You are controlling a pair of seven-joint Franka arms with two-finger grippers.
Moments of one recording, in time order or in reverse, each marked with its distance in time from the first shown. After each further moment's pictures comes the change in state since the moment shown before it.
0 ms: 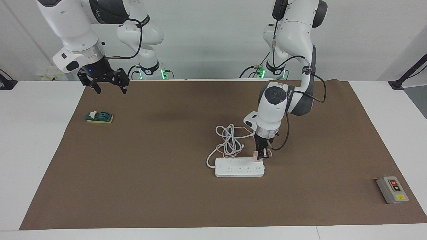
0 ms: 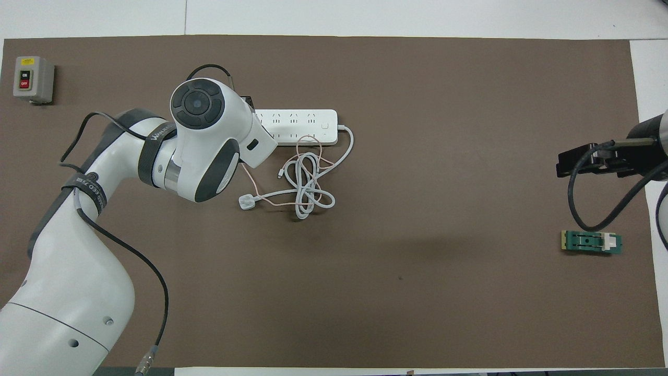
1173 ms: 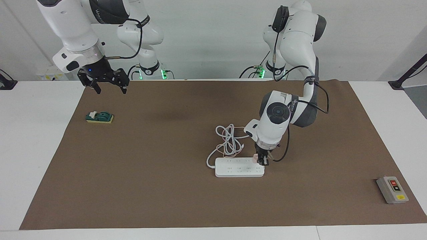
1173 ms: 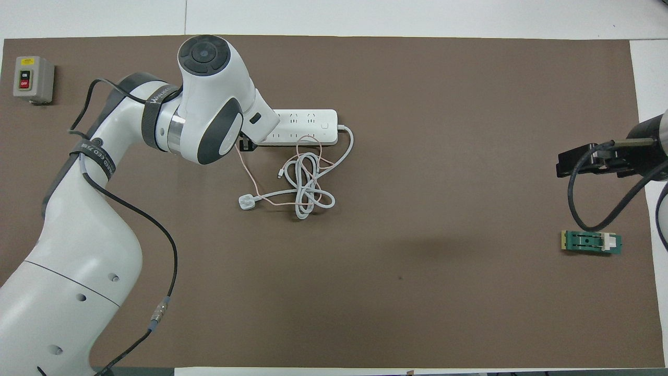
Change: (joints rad) left arm 0.088 0.168 -0.101 0.286 -0.006 -0.286 0.032; right arm 0.000 0.000 0.000 0.000 0.000 0.000 0.000
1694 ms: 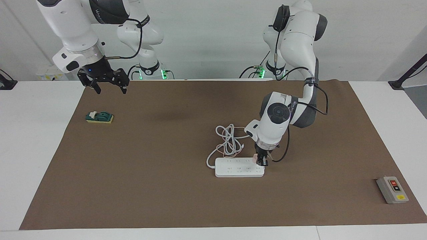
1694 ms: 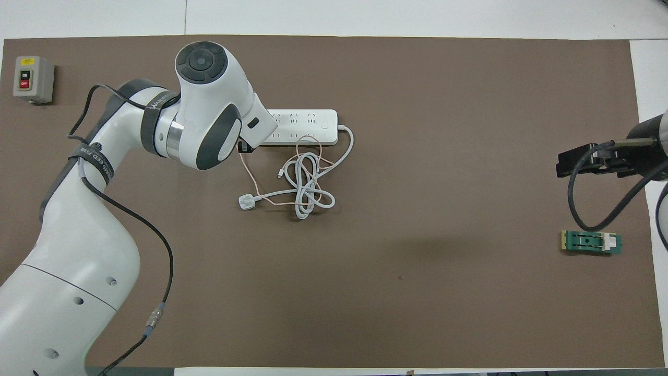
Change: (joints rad) left arm 0.010 -0.012 0.001 -0.073 0.000 0.081 0.001; right arm 0.000 0.000 0.000 0.000 0.000 0.000 0.000
